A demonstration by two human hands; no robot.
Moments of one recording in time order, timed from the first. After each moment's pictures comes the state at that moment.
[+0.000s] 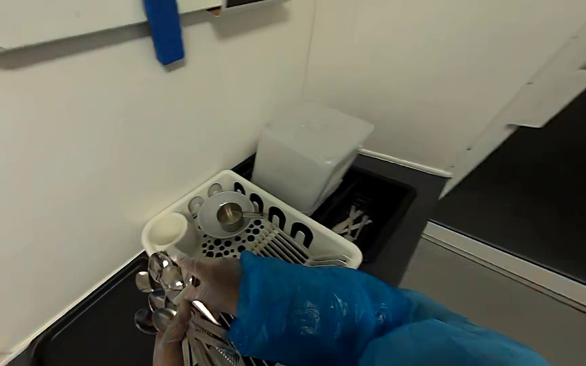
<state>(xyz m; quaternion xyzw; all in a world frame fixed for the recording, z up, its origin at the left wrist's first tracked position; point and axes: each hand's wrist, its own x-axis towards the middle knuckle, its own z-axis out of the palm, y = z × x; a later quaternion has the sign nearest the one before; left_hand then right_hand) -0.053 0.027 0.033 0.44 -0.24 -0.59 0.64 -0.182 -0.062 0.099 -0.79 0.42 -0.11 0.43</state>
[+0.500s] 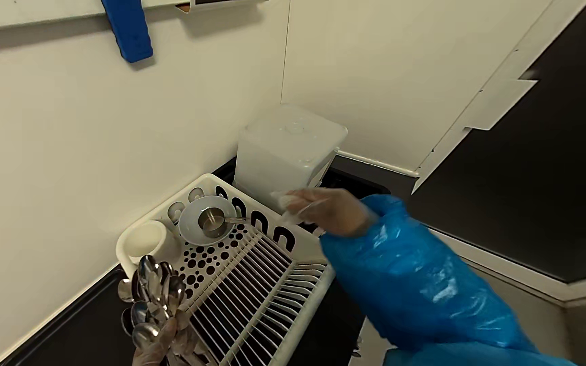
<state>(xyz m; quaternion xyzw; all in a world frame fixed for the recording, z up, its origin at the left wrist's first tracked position) -0.046 0.015 0.016 0.35 -0.26 -0.67 0.60 -0.383 -0.076 0.112 -0.73 0.56 -0.35 0.19</state>
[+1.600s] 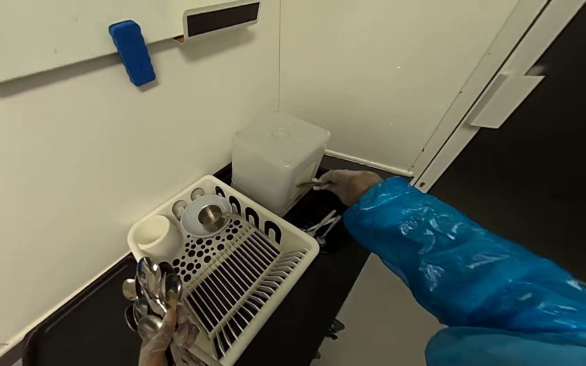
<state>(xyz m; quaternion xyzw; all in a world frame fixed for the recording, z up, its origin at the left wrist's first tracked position) -0.081 0.069 0.032 0.36 -0.25 -0.64 0.63 -0.499 -0.079 0.098 -0.71 0.67 -0.21 0.03</state>
